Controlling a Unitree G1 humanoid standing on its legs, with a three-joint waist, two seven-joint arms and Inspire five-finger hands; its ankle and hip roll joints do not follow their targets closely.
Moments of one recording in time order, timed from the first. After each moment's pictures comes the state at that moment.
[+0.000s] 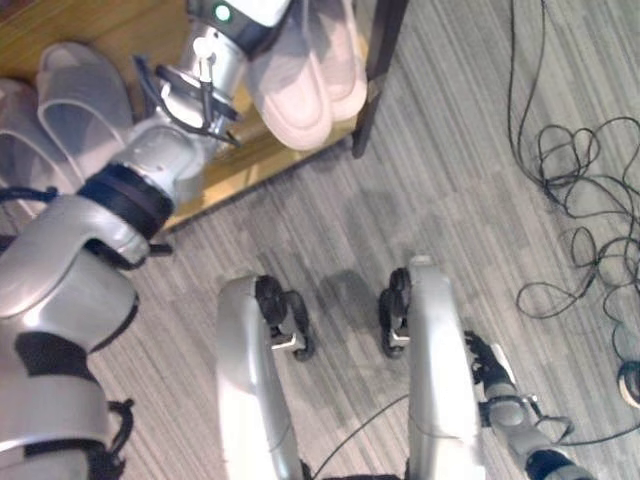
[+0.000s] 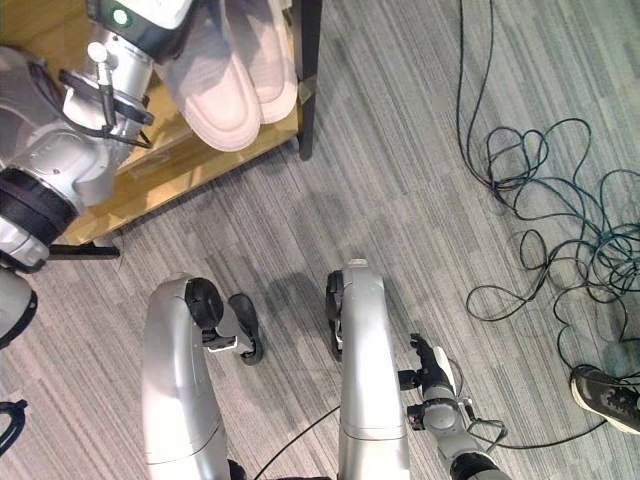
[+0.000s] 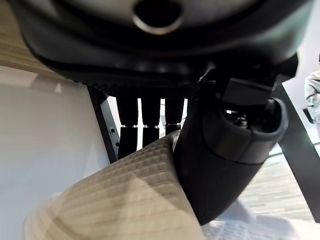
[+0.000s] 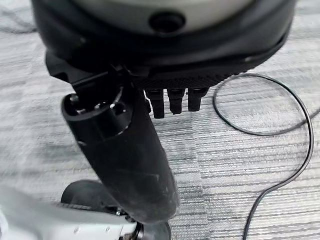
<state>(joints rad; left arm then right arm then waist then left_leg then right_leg) -1.52 0.83 -1.07 0.70 0.71 0.15 0.76 -0.19 -0.43 0.37 0.98 0.25 -0.27 -0.28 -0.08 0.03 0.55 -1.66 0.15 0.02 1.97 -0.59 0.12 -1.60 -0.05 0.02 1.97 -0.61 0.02</state>
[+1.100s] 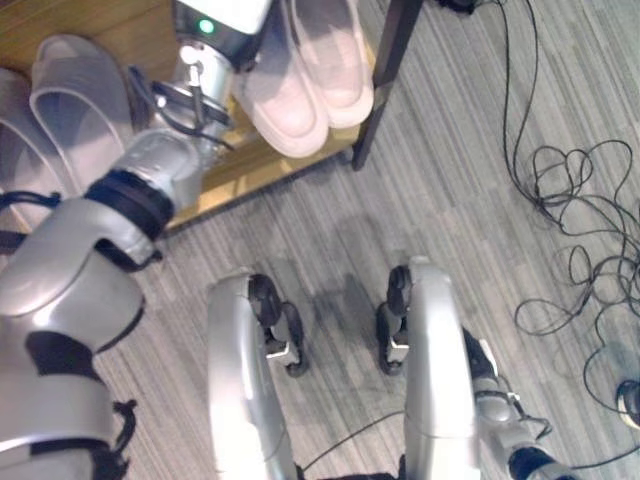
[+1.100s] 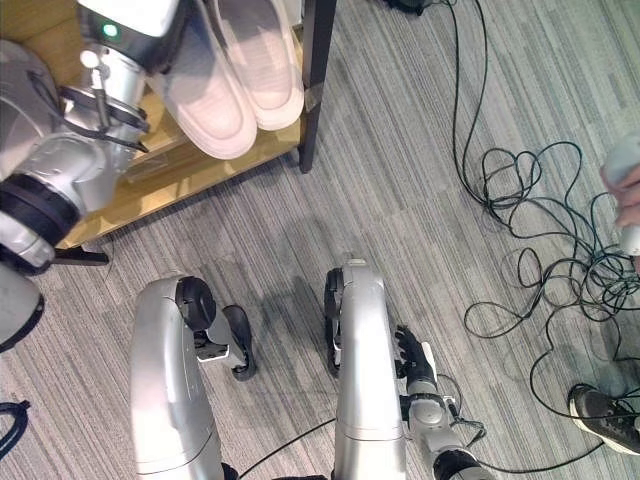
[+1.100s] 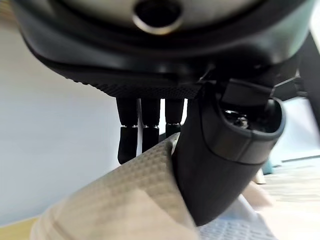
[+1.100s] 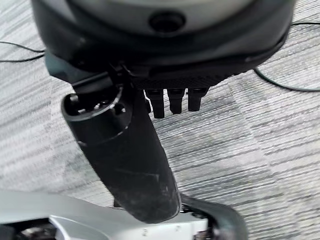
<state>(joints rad) -1.51 0.72 -1.10 0.86 0.57 0.13 0.72 -0.21 -0.36 0.38 0.93 0.51 -0.32 -0.25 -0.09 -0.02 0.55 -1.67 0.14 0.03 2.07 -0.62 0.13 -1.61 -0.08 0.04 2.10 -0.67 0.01</state>
